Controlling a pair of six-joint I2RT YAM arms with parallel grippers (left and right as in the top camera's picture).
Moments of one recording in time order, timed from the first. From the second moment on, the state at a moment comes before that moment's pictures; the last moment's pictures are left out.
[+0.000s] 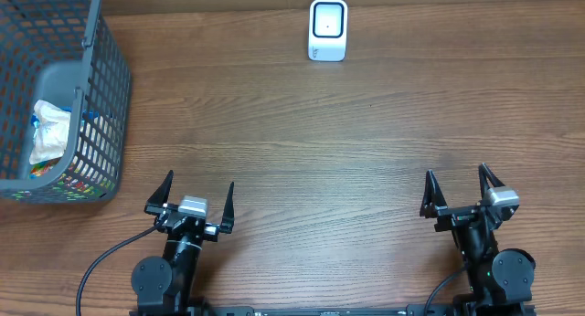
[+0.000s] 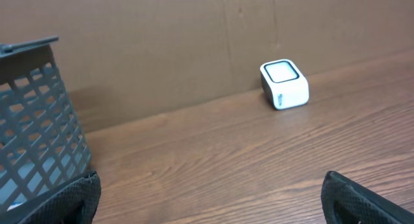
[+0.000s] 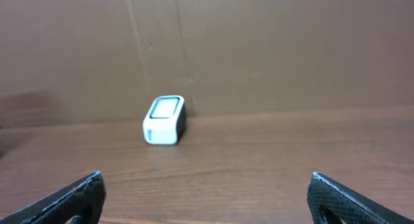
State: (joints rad) left arm 0.05 0.02 0.12 -0.14 0.21 0.19; right arm 0.11 0.01 0.04 0.03 -0.05 0.15
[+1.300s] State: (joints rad) left arm 0.05 0.46 0.52 -0.24 0.26 0.19; right arm 0.11 0.09 0.17 0.02 -0.15 0.15
